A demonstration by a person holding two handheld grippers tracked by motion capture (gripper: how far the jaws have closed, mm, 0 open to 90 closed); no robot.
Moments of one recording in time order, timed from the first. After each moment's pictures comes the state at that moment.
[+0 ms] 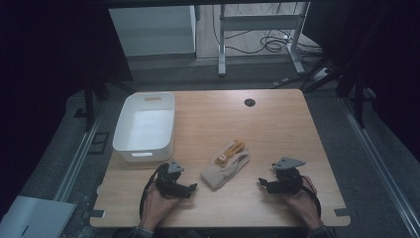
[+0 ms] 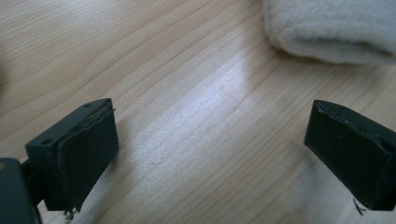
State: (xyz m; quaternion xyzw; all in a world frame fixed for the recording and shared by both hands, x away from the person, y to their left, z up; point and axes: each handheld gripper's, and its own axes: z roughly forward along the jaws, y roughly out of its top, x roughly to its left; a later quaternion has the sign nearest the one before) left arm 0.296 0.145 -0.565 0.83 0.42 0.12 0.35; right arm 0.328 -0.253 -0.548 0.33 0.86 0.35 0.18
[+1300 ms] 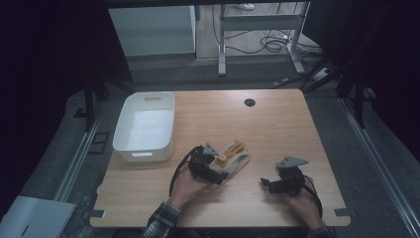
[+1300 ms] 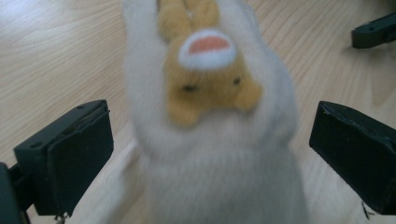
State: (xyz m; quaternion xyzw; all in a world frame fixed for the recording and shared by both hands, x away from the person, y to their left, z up) left arm 0.350 0.050 -0.532 0.86 0.34 0.09 0.36; right arm 0.332 -0.262 -0.552 0.35 0.85 0.35 0.17
